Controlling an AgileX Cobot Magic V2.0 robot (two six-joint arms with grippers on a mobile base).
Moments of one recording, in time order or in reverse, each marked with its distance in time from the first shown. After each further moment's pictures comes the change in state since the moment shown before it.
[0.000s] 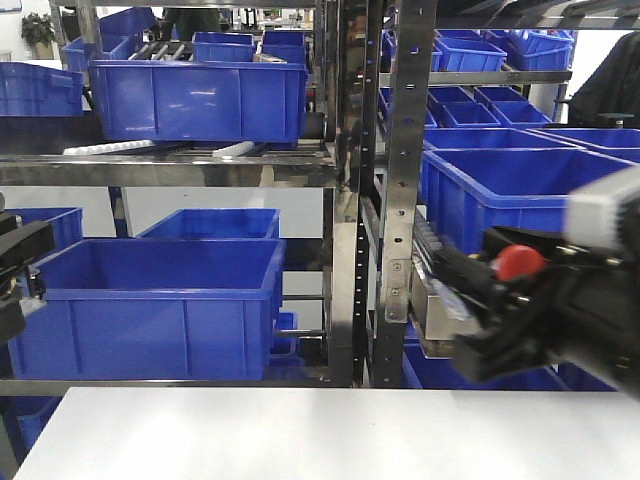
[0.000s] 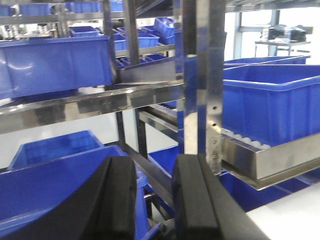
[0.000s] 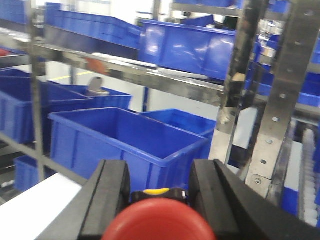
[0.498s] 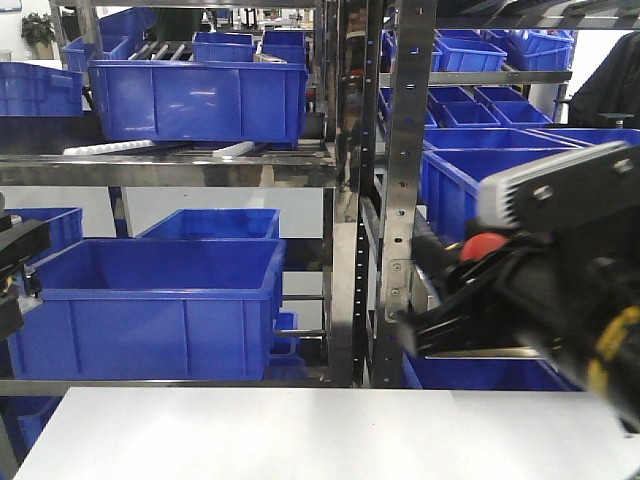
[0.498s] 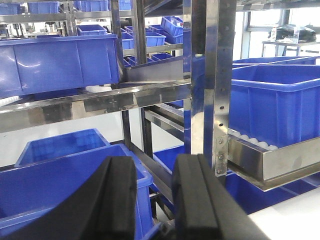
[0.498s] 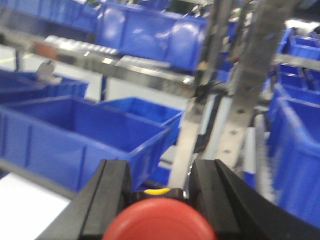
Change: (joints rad) left arm 0.000 0.000 0.000 -0.001 -0.008 -0.001; right arm 0.213 0.049 -0.080 0.041 0.405 -0.067
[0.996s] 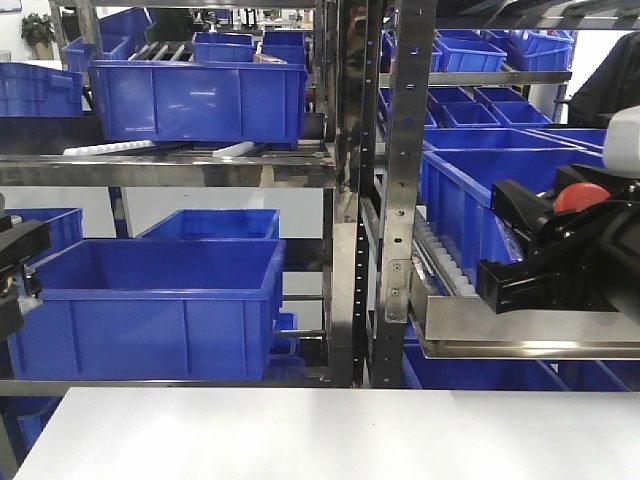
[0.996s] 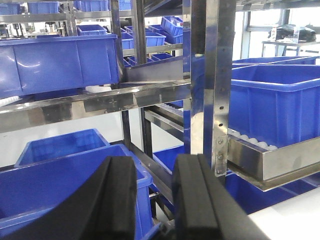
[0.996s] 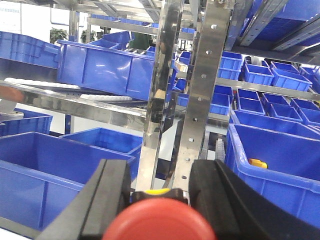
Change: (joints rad) left arm 0.000 0.000 0.000 0.000 0.000 0.000; right arm 0.000 -0.091 -0.006 -0.053 0.085 0.000
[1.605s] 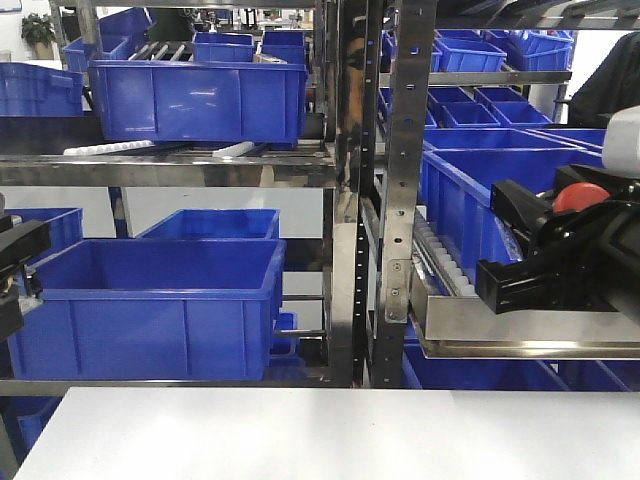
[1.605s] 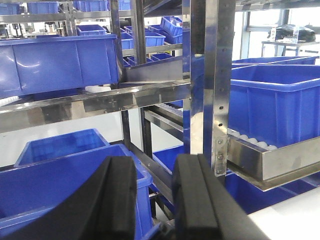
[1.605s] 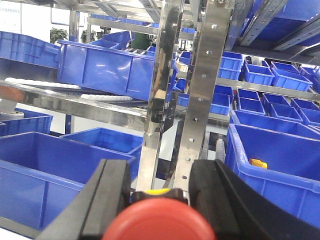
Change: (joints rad) left arm 0.000 0.000 0.000 0.000 0.000 0.000; right arm 0.000 0.000 0.000 0.000 0.000 0.000
